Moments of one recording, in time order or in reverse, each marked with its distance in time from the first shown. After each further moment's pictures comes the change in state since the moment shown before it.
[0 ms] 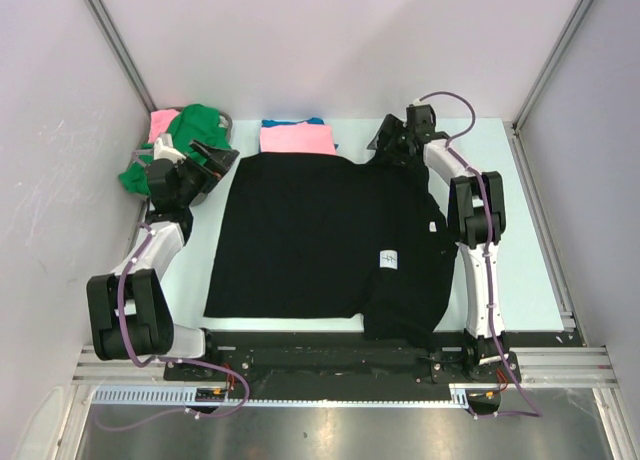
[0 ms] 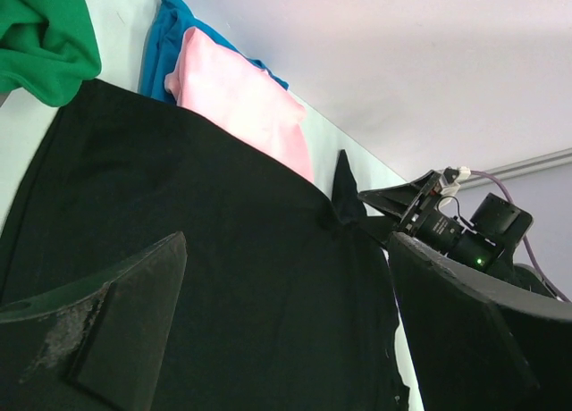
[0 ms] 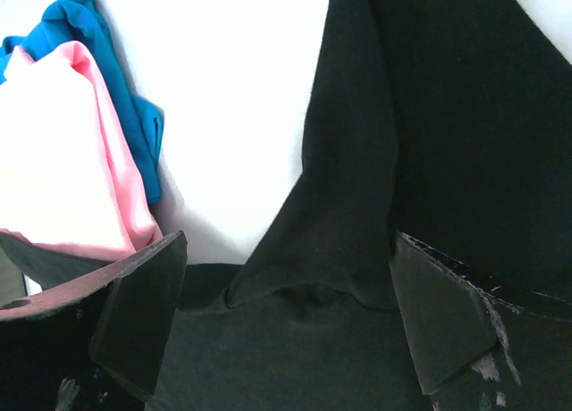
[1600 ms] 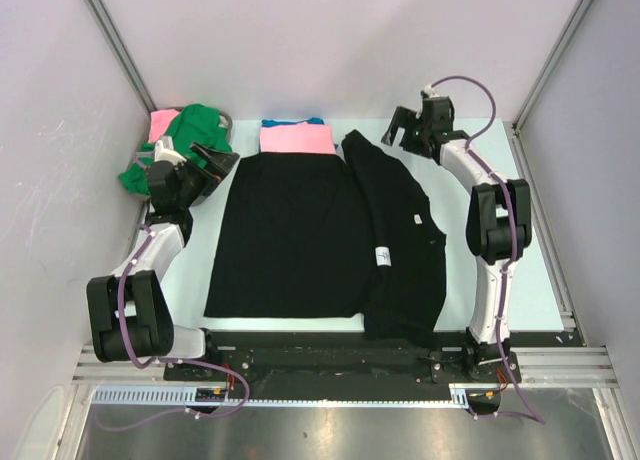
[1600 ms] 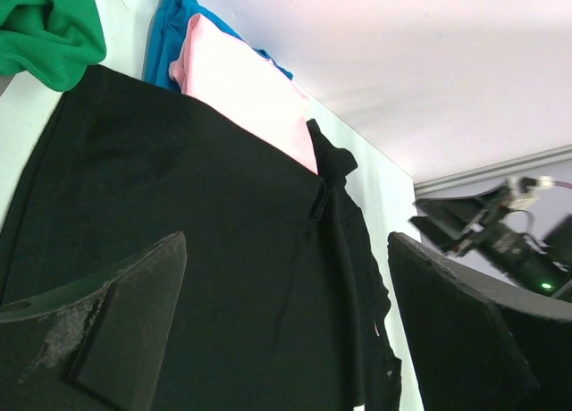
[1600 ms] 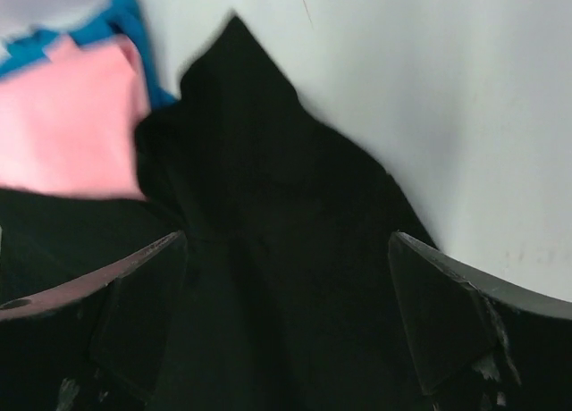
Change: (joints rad) left arm 0.008 -0.007 -0.014 -0.015 0.010 0.000; right arm -0.018 -0.312 -0.233 0.093 0.090 -0.204
